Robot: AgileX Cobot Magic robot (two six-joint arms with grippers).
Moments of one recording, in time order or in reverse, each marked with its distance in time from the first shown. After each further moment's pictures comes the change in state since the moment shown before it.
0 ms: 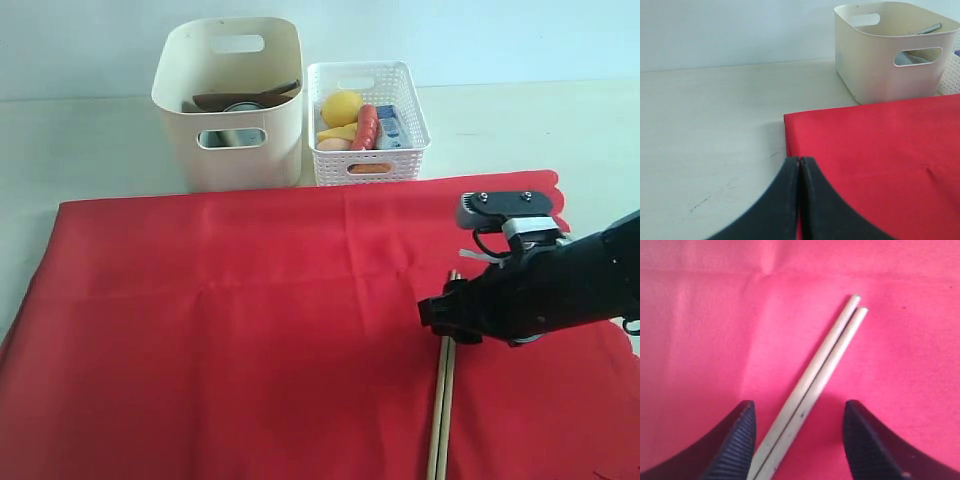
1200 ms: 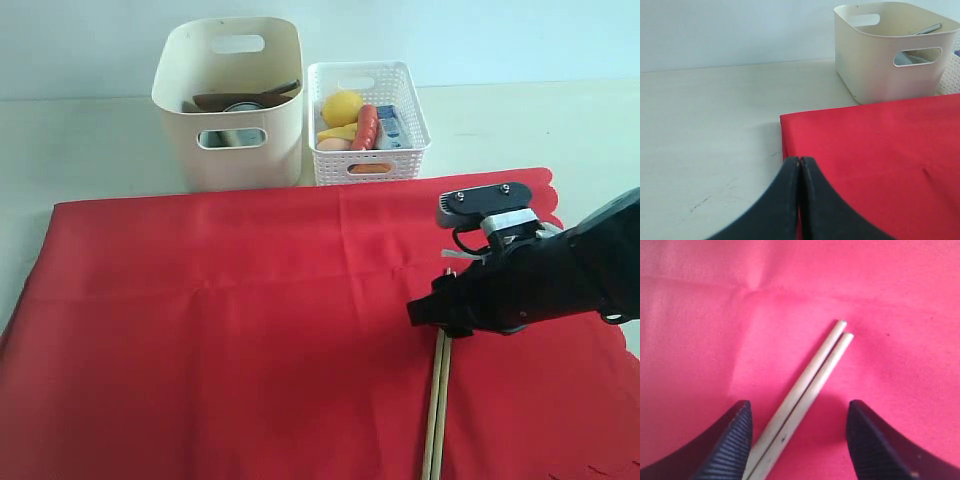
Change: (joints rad) left arm 0.000 0.000 0.000 0.000 0.000 0.000; right arm 0.068 0.043 -0.039 -0.072 -0.133 0.037
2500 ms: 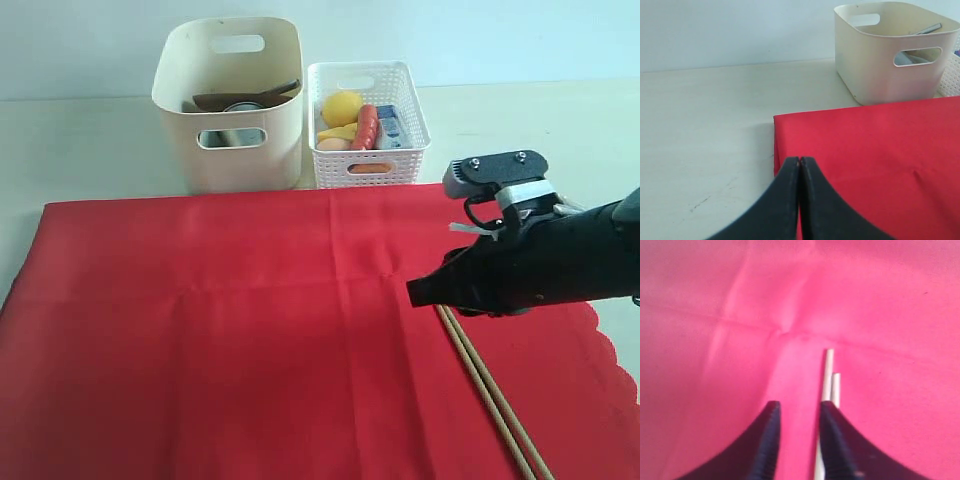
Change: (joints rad) left arm 0.000 0.000 0.000 0.000 0.000 0.000; right arm 0.000 -0.188 0.013 -0.131 0.093 0.106
